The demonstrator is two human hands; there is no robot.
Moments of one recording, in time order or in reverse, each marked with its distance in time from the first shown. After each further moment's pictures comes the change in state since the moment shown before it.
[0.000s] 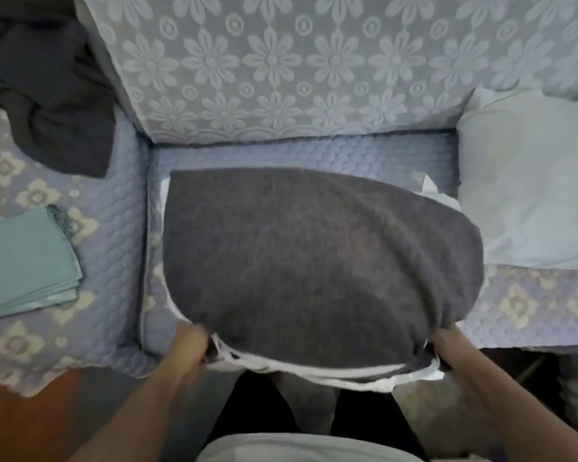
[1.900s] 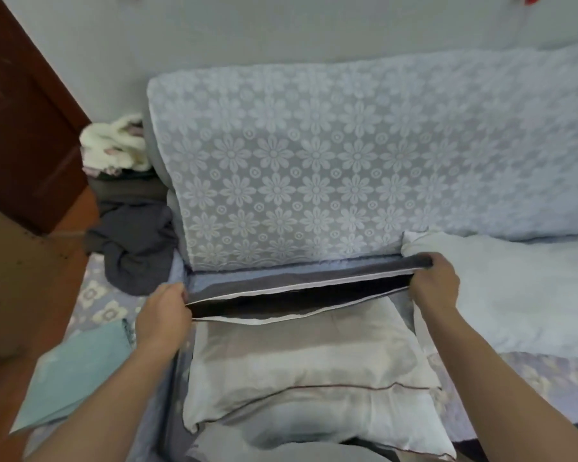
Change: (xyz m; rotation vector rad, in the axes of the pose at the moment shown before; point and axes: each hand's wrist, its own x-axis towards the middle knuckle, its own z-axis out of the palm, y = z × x) left_hand -0.268 0.230 -0.159 0.691 0.572 1.102; right_hand -0.162 -0.224 -0.091 0.180 0.718 -0.517
